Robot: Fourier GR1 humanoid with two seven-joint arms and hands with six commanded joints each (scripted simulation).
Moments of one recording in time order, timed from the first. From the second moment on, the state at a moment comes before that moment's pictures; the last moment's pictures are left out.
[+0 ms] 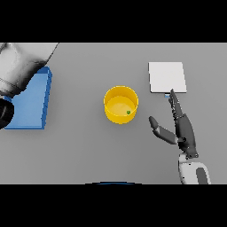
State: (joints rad) left arm -1.65 0.39 -0.65 -0.46 -1.21 -0.33 -0.14; right arm 0.10 -0.04 0.13 -1.72 0.20 -0.01 -0.13
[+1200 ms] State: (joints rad) left arm -0.67 0.51 0.10 -0.91 -0.33 0.04 0.41; right arm 0.07 -0.08 0.13 -1.68 0.22 -0.01 -0.15
